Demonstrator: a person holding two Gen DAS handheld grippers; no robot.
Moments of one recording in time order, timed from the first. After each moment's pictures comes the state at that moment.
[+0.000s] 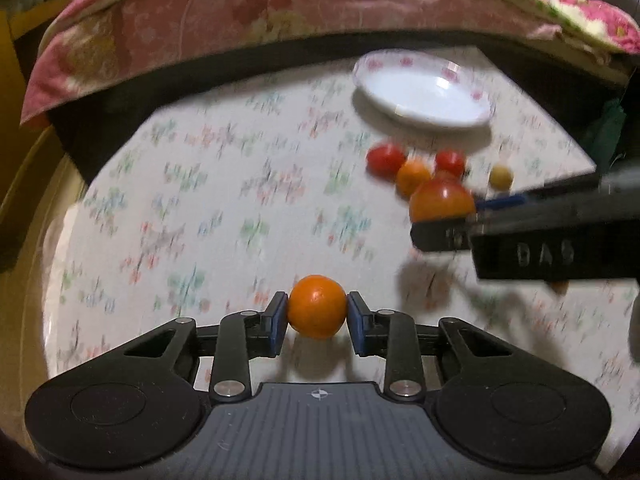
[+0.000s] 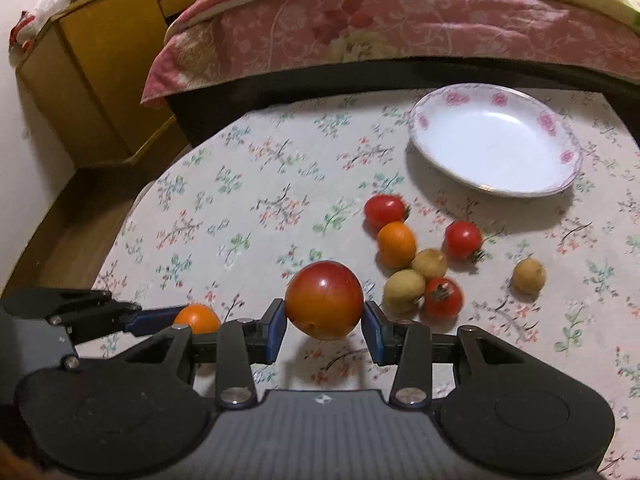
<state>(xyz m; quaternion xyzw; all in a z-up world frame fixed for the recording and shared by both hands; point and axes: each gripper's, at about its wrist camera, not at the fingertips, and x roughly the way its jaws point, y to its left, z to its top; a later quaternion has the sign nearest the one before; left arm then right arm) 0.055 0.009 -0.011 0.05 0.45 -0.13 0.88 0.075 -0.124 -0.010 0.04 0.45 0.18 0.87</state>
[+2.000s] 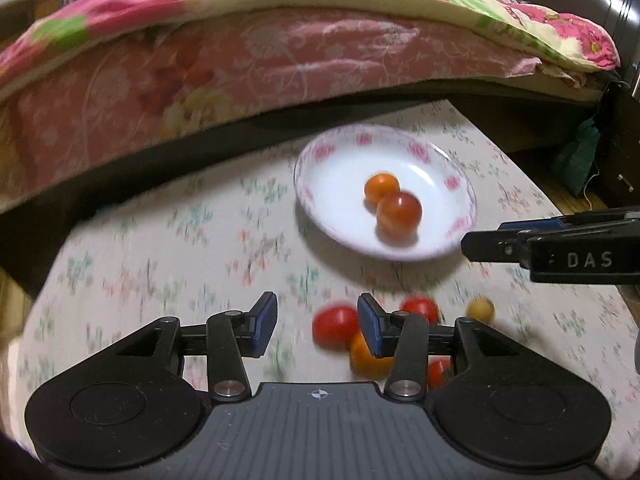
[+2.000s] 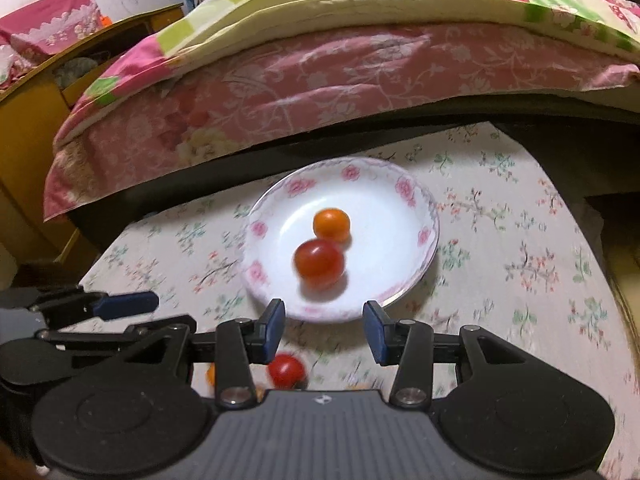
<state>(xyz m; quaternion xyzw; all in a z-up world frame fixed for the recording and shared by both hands) 0.153 -0.043 0.012 0.06 0.43 -0.19 0.88 0.151 -0.227 0.016 0.10 0.42 0.08 0.90</state>
